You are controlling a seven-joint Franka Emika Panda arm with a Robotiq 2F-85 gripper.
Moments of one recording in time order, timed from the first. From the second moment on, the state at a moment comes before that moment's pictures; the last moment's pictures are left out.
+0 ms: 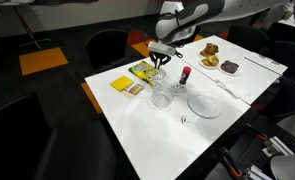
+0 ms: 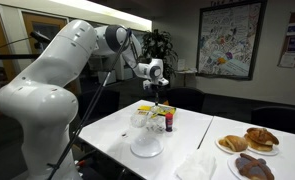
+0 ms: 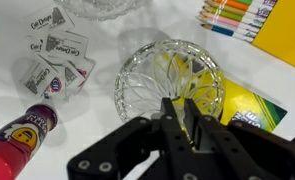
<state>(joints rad) 0.15 0.75 -0.10 -1.49 0.14 2.30 0.91</state>
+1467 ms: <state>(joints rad) 0.29 0.42 -0.04 -2.01 -0.07 2.47 1.08</state>
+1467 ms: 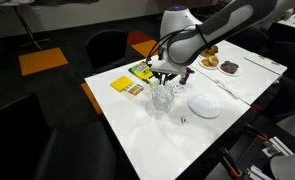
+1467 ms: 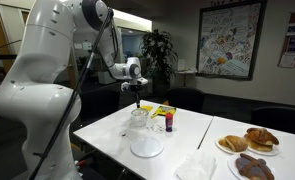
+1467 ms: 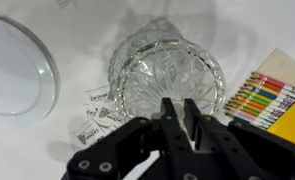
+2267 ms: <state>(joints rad) 0.26 0.40 -0.04 -2.16 -0.02 2.70 1.08</state>
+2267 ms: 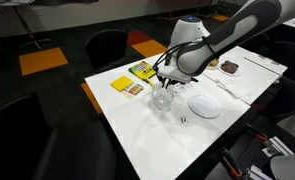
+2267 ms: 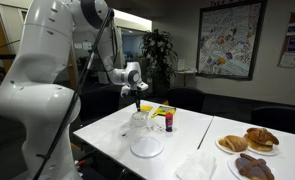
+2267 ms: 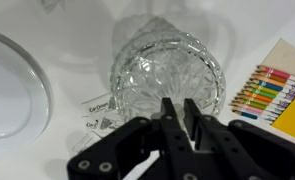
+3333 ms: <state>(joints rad) 0.17 0.40 0.01 -2.16 0.20 2.62 0.92</state>
